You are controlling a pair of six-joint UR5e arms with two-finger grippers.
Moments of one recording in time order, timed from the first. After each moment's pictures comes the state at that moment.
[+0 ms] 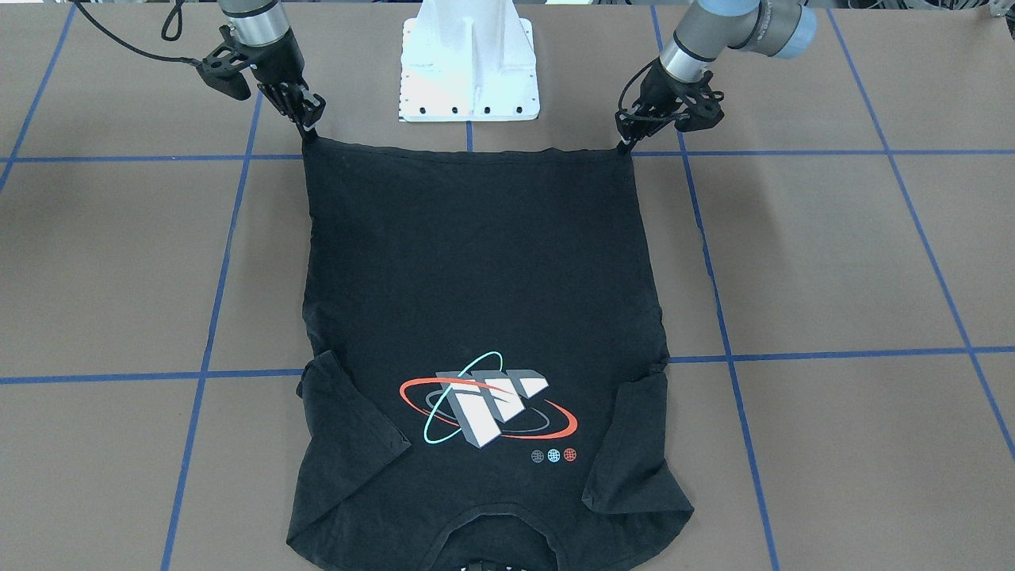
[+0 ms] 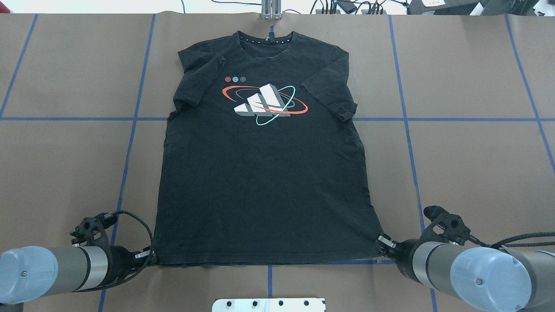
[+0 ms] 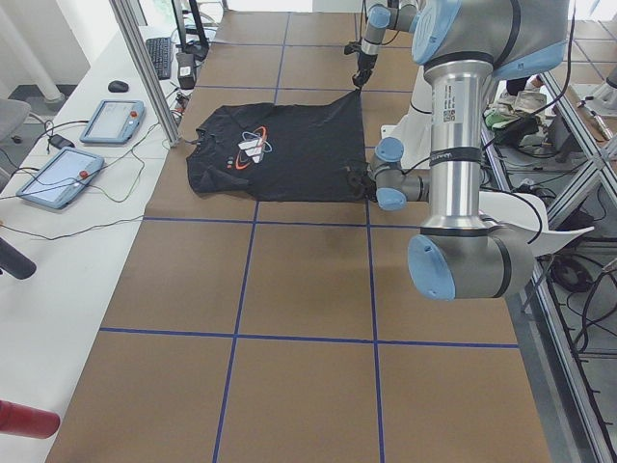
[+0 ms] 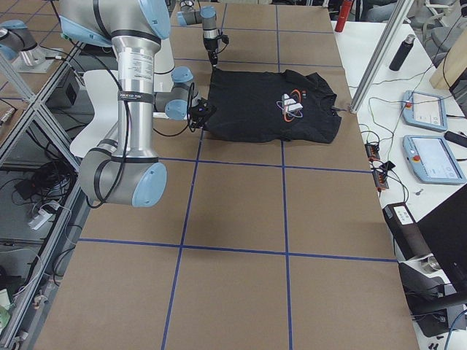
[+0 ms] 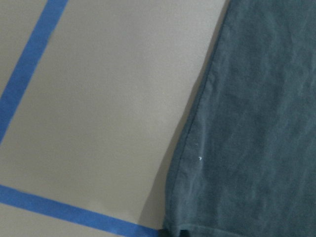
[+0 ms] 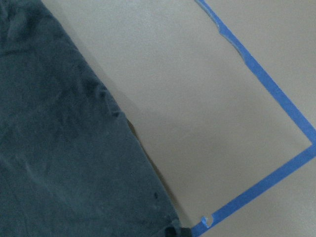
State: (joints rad) left arm -0.17 -1.46 -2.02 -2.33 -1.61 -1.88; right arm 0.14 -1.64 2.25 -1.31 1.50 2.13
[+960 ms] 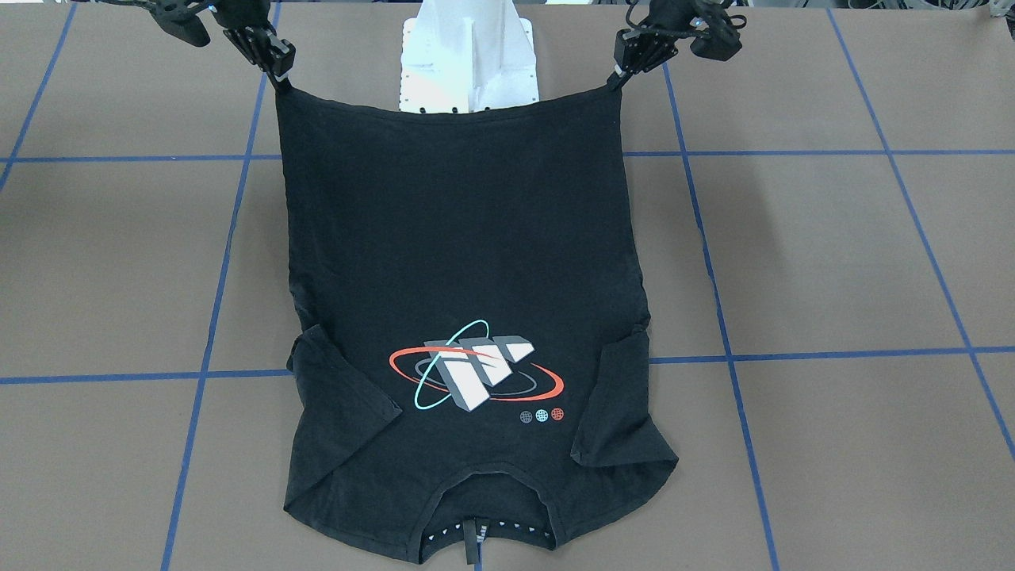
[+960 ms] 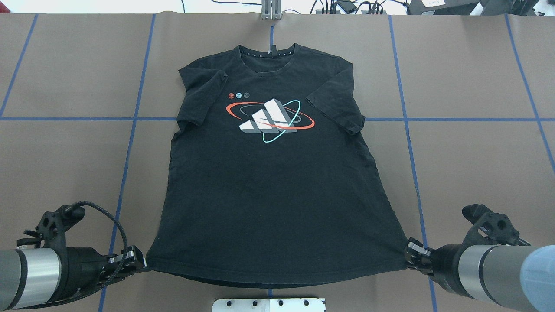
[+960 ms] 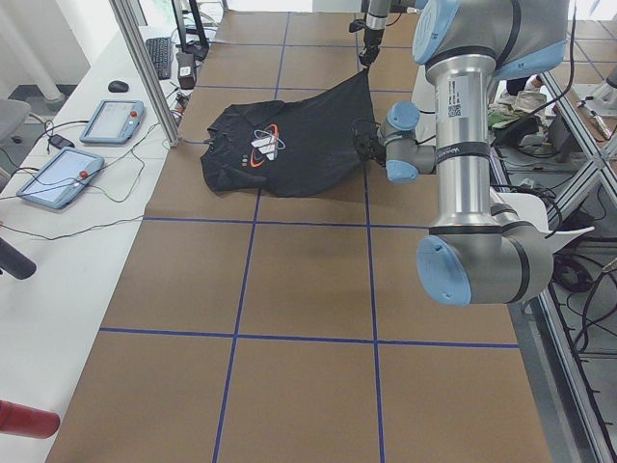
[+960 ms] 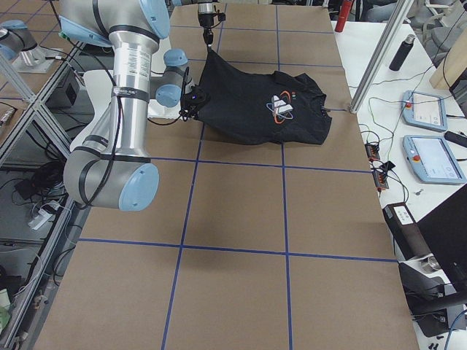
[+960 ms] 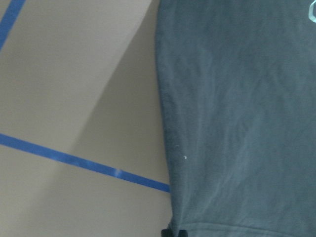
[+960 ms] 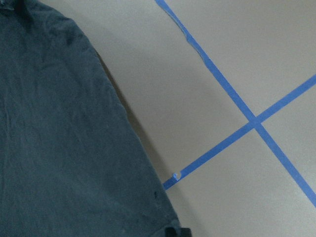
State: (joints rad) left arm -0.18 -1.36 -2.34 -2.32 -1.62 -1.92; right arm 0.15 -1.75 2.50 -1.43 1.59 2.13
